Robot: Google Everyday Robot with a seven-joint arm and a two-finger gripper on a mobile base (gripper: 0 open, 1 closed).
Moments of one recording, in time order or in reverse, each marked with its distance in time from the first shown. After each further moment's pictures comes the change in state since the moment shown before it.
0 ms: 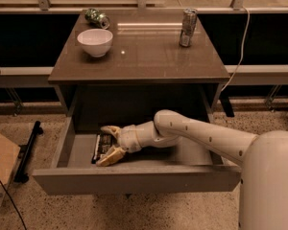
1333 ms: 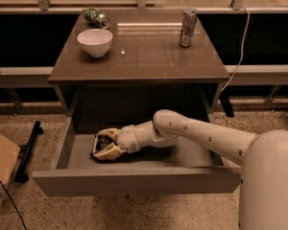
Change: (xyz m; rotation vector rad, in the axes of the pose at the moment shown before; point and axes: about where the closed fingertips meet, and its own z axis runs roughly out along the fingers) arm -0.002 0.001 -0.001 0.001 0.004 0.003
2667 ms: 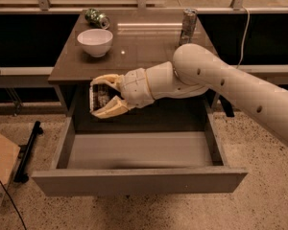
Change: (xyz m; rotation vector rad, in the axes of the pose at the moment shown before) arm -0.228 0.025 -0.116 0.067 0.036 -0.441
